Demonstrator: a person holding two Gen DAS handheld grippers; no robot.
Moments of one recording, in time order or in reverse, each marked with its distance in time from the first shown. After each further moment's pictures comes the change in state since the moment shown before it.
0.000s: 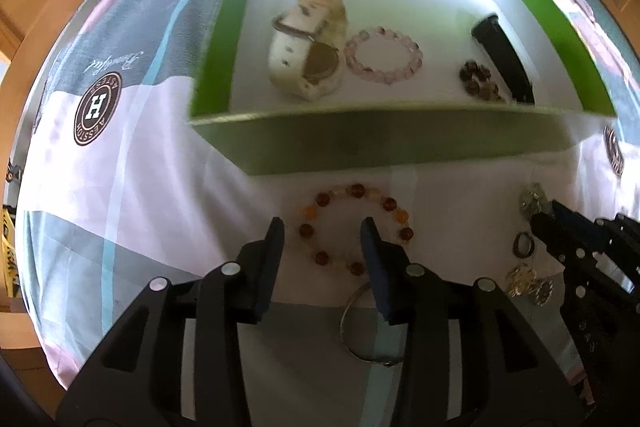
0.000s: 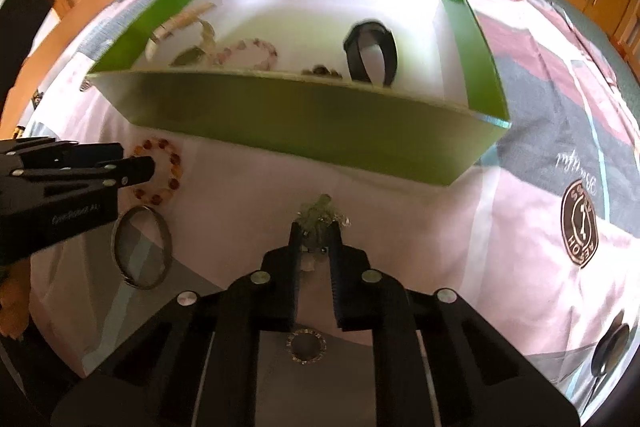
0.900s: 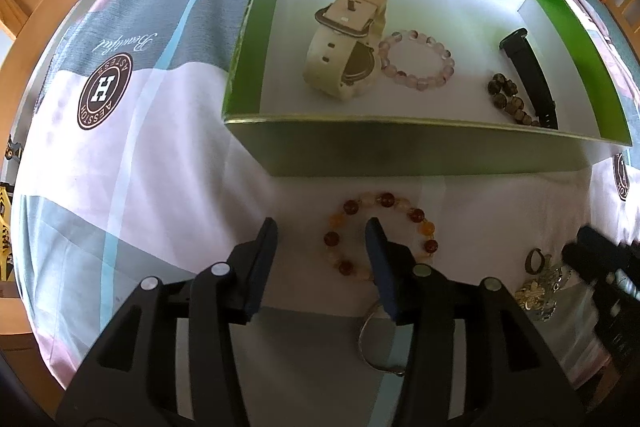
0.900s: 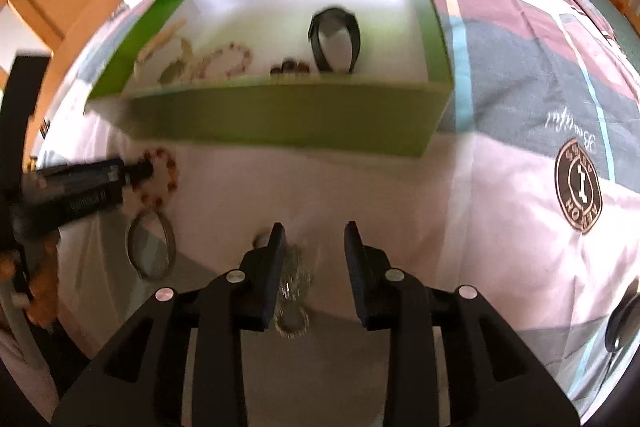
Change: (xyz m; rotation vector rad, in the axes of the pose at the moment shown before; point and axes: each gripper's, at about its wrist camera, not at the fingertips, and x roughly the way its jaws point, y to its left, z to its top) left arm 0.019 0.017 0.012 -0.055 0.031 0.009; right arm -0.004 -0.025 -0.012 0.116 0.126 0.048
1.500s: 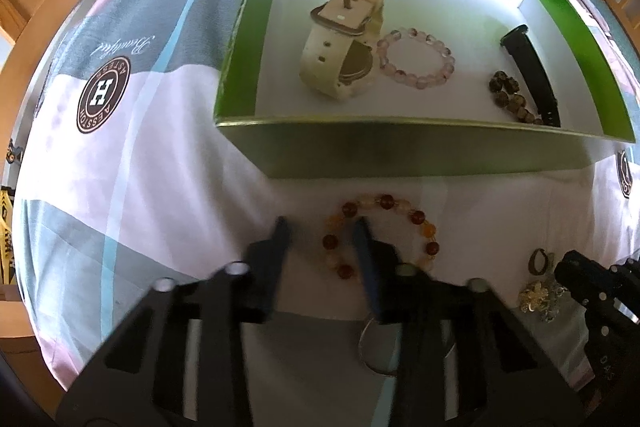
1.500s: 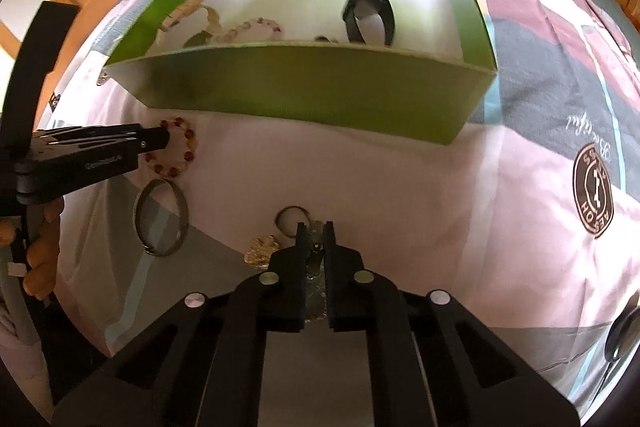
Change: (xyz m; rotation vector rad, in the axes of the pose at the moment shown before) left arm -0.003 -0.012 -0.006 0.014 -0.005 0.002; right arm -0.010 0.011 -0.009 -0.090 -0.026 0.042
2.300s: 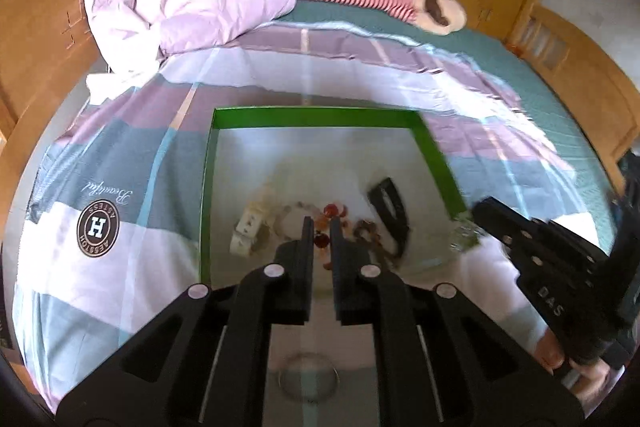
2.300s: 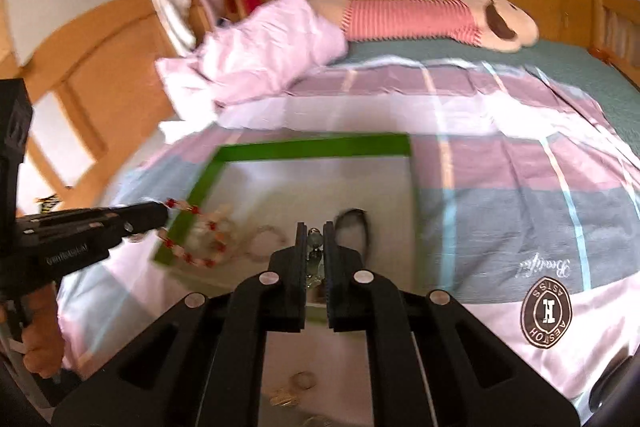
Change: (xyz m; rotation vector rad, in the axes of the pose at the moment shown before) left arm -0.121 -0.026 0.055 0.052 -0.341 -0.214; right arm -0.067 -0.033 0.066 0.119 -0.444 0.006
